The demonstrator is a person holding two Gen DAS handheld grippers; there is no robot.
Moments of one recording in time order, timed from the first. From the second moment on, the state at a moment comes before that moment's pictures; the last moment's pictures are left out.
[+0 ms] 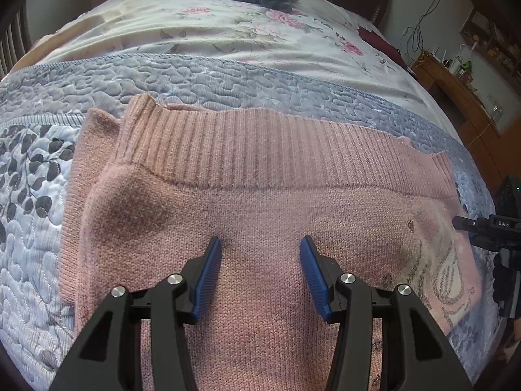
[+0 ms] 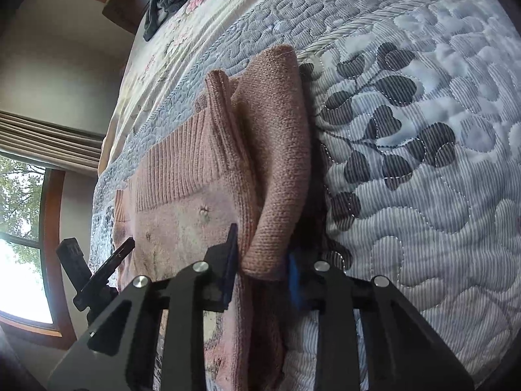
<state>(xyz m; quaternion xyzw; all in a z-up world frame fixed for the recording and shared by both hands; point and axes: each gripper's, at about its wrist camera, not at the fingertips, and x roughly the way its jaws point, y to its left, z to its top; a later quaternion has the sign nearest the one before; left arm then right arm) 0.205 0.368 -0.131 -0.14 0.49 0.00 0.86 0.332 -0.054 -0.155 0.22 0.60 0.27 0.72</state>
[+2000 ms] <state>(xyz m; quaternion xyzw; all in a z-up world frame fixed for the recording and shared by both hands) 0.220 0.356 -0.130 -0.40 0.45 -0.12 0.79 0.315 0.048 -0.088 0.12 0.62 0.34 0.70</state>
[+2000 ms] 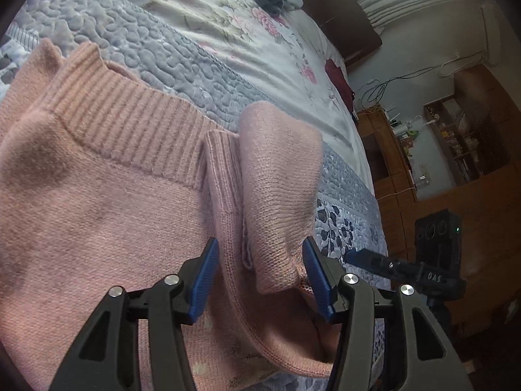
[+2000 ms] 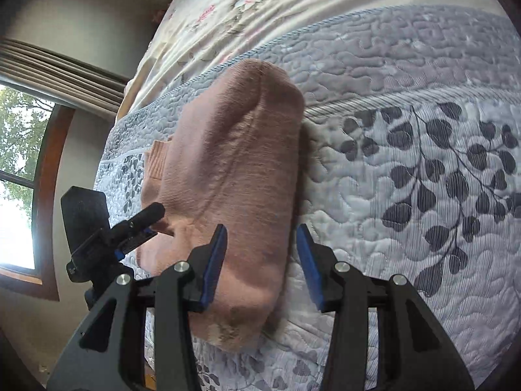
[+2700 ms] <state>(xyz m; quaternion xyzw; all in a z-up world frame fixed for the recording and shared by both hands) 0.227 0.332 -0.106 -0.37 0.43 -0.13 0.82 0.297 0.017 -0.145 0.16 0.64 0.31 0.68</state>
